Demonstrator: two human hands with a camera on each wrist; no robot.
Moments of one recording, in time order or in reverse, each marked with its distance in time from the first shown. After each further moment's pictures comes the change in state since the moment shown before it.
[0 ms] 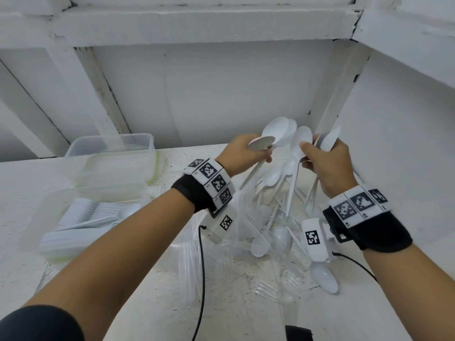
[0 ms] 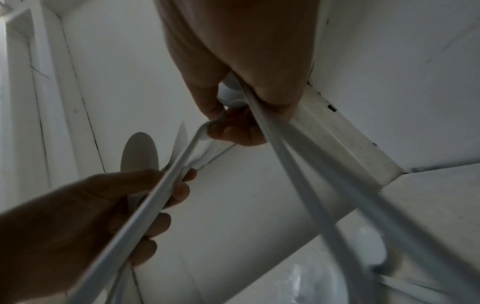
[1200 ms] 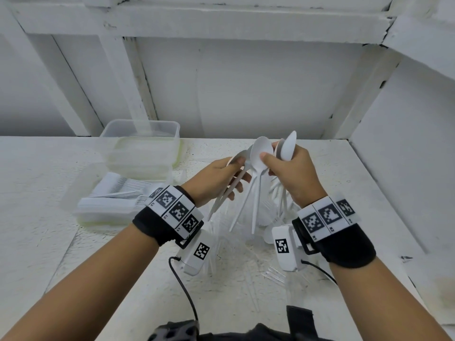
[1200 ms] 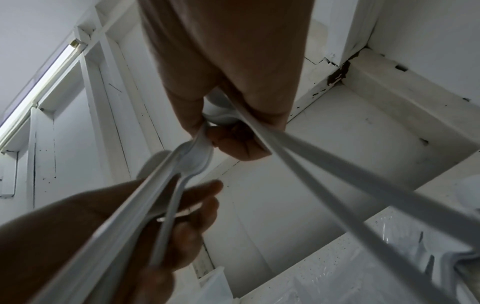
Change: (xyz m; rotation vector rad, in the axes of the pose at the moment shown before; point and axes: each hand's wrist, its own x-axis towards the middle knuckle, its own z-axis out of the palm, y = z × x) left_hand -0.103 -0.024 -0.031 -0.311 0.054 -0.213; right_hand -0.074 -0.020 0.059 -0.149 -0.346 -0.126
